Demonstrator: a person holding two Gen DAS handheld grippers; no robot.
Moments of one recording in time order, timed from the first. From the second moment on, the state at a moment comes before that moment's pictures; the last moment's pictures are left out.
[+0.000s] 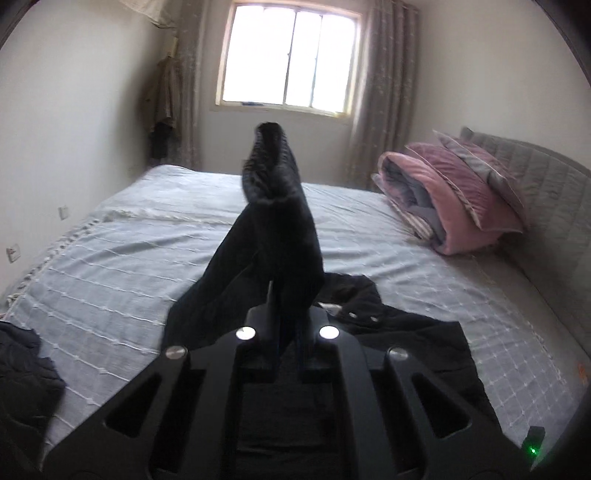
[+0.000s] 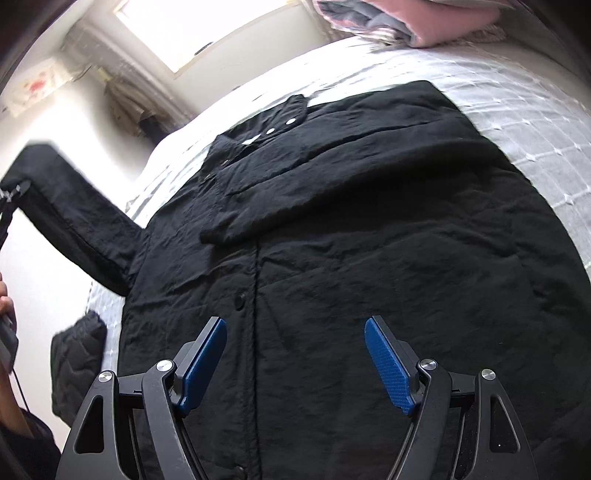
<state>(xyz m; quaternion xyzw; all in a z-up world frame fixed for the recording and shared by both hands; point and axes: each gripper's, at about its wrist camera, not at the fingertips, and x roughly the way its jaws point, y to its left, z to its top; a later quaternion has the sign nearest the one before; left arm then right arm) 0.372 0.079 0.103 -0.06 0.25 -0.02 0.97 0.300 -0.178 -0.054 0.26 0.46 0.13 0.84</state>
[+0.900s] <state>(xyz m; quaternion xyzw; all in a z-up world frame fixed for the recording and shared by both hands) 0.413 -0.028 -0.058 0.01 0.47 -0.09 0.88 0.304 -0.223 -0.075 0.33 0.48 0.10 0.81</state>
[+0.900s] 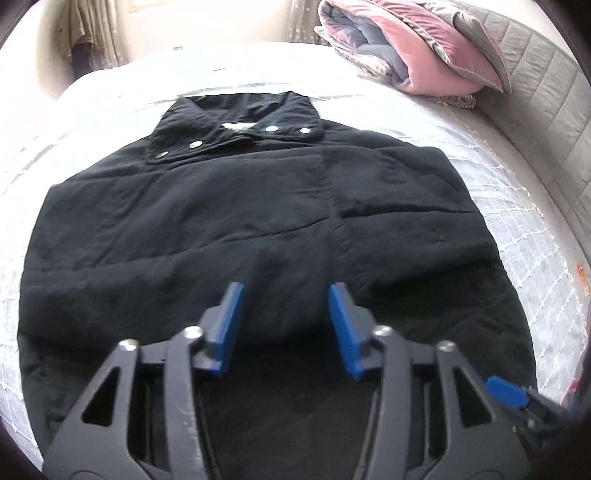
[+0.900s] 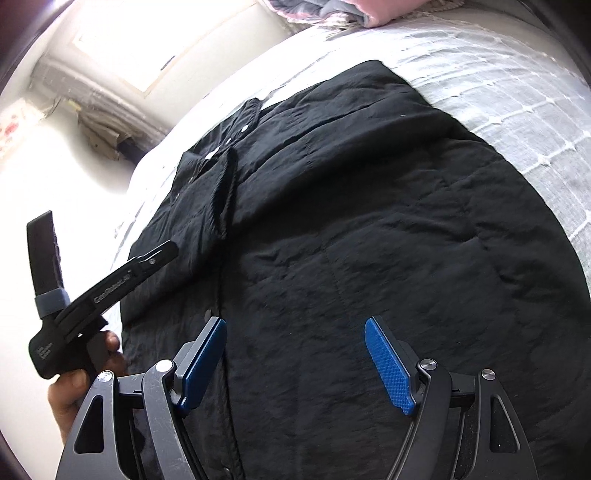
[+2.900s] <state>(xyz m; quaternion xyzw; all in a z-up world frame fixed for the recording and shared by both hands) -0.036 0.264 -0.079 -0.05 0.43 -0.01 0.90 -0.006 -0.307 -0.018 0.14 0.30 0.03 0.94</state>
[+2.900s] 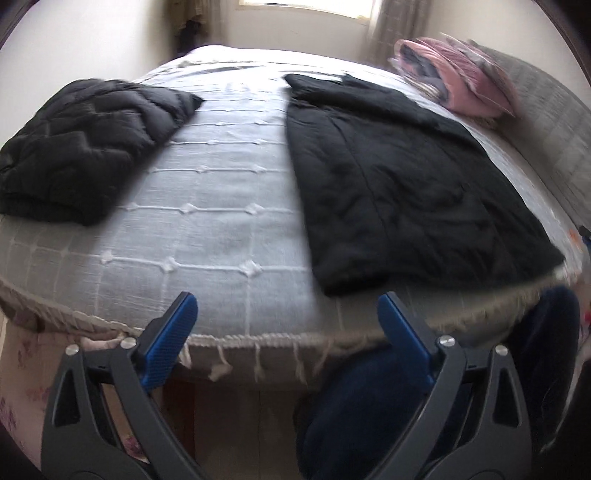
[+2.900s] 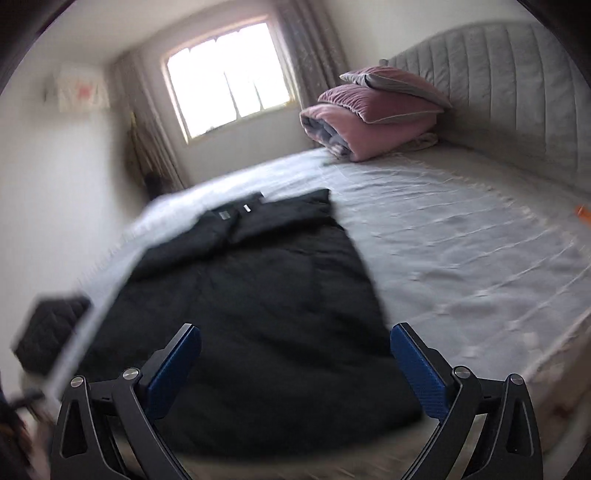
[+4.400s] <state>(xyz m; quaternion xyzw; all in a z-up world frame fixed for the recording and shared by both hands) -0.003 0.201 -0.095 0.06 0.46 0.08 0.88 0.011 -0.409 -0.099 0.34 0.38 0.02 0.86</state>
